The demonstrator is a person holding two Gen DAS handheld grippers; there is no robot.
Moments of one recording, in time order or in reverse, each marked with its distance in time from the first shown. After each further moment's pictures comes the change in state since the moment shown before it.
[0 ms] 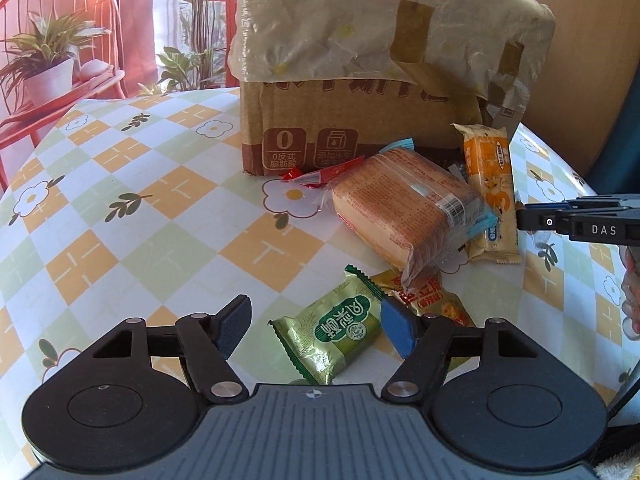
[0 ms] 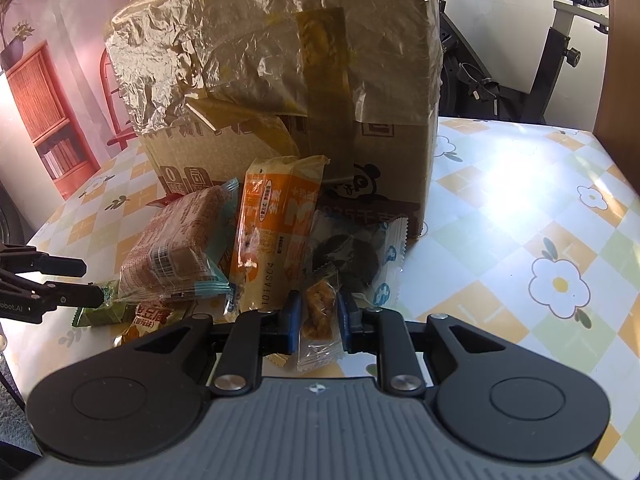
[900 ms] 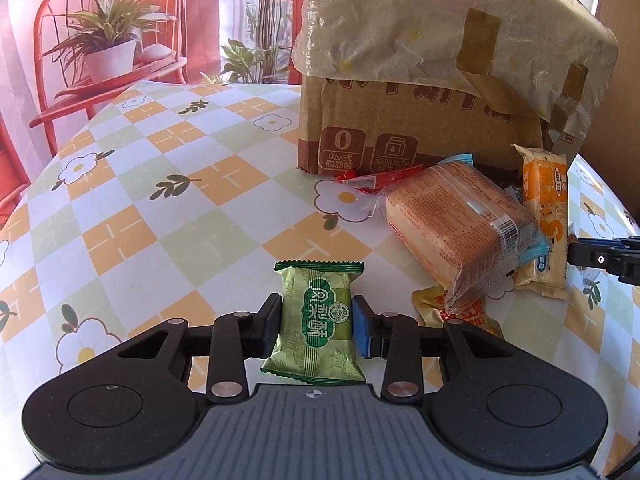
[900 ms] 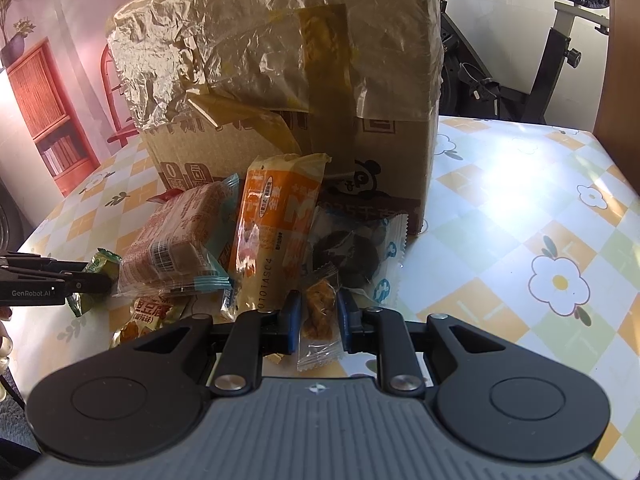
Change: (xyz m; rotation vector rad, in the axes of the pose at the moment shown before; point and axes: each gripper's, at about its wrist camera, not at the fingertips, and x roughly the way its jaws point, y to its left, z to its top) left arm 0.001 0.002 -0.002 -0.155 -0.031 0.161; right arm 0.000 0.000 -0.002 -0.007 -0.004 -0.004
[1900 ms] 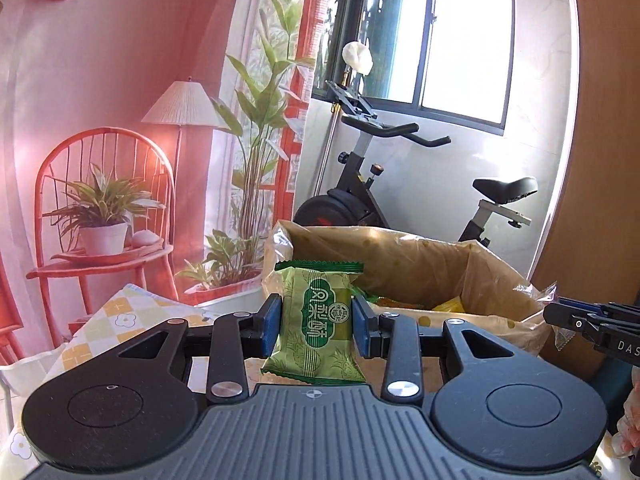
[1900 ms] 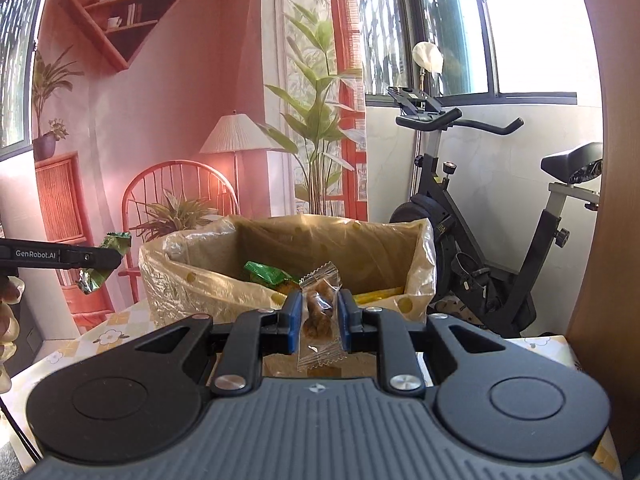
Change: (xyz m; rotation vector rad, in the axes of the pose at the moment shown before) left arm -0.093 -0.036 0.155 -0.026 -0.479 -0.049; right arm -0.092 0.015 0.125 -0.105 -0.459 0.000
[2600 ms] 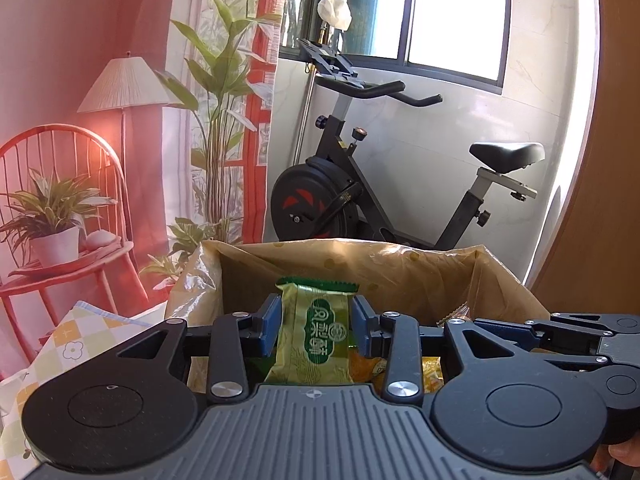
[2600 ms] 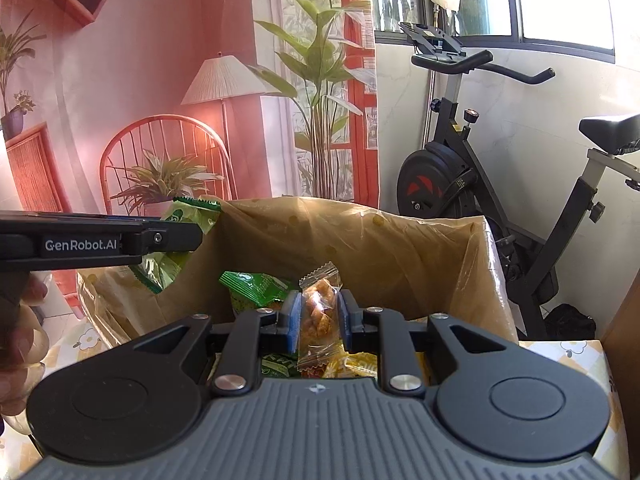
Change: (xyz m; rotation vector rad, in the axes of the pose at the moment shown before) left arm 0.124 -0.048 0.043 0.051 0.137 -0.032; right arm 0.122 -0.010 0.038 0.015 0.219 0.009
